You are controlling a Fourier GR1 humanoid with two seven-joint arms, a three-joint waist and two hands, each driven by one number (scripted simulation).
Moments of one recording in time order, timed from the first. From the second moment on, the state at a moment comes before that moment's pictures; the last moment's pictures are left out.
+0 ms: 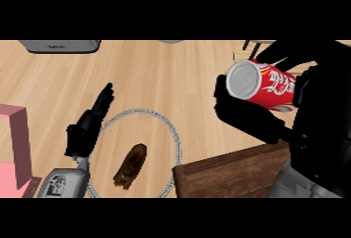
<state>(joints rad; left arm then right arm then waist) -0.16 0.08 -0.02 -1.46 -0.15 -0.02 0.03 -0.71 -0.03 0.25 -2.06 1.22 0.15 1.08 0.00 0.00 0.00</state>
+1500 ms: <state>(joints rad) -0.20 0.07 -0.01 -1.42 -0.15 -0.03 0.02 -0.93 -0.31 -0.09 -1.49 1.24 -0.05 0.70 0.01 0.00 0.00</state>
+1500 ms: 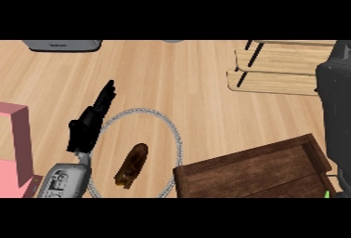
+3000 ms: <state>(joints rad) -0.16 0.06 -0.01 -1.44 -0.17 -0.02 0.01 -0.97 -0.43 -0.32 -0.98 1.07 -0.52 0.50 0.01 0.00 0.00</state>
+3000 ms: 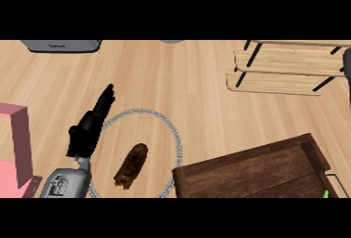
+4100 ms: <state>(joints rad) -0.18 0.06 0.00 -1.41 -0.17 -0.02 0.00 -0.96 -0.45 -0.46 -1.30 0.71 -0.50 0.54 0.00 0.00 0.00</state>
